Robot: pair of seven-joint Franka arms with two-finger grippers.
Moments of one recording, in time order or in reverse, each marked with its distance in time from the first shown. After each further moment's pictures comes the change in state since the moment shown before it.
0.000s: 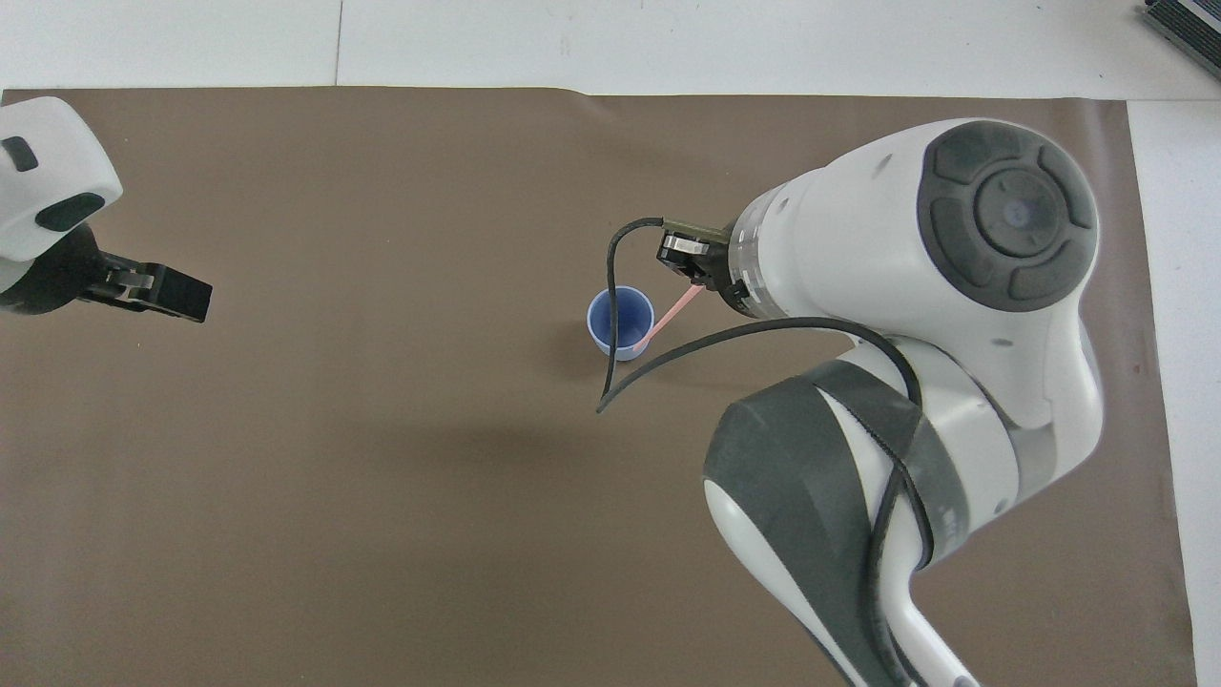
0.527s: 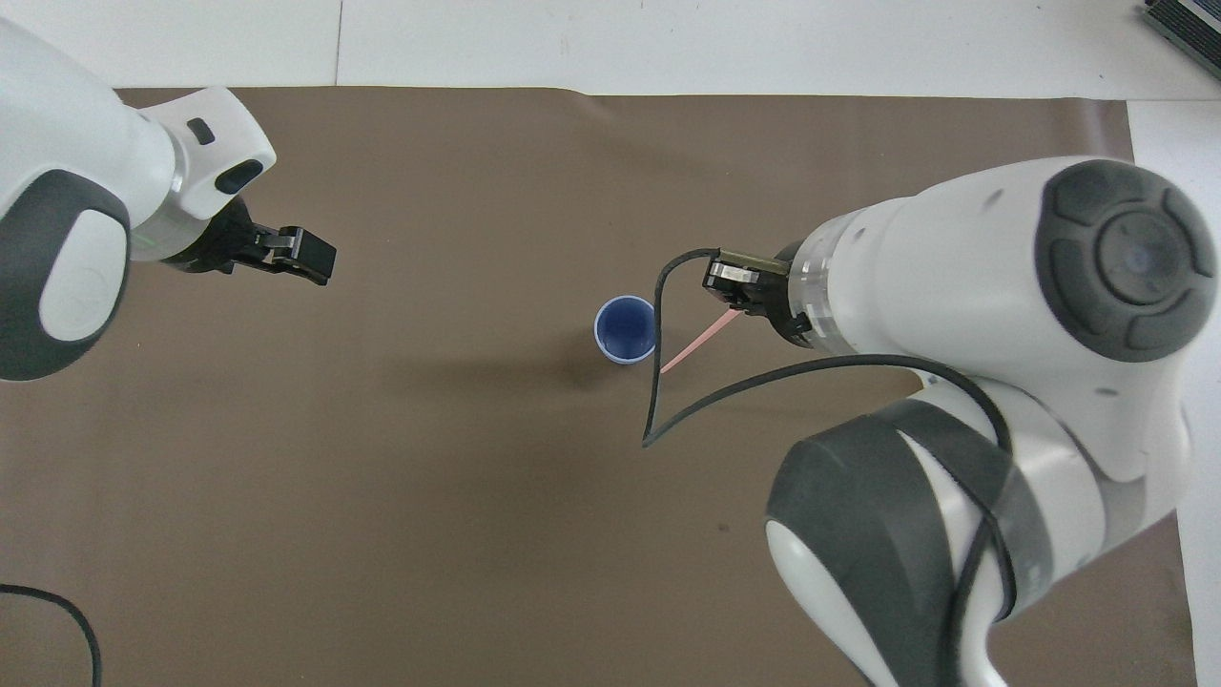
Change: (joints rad) left arm -0.043 0.155 0.008 -0.002 -0.083 0.155 -0.072; right arm -0.018 -0.084 0.000 -0.096 0.013 -0.003 -0.023
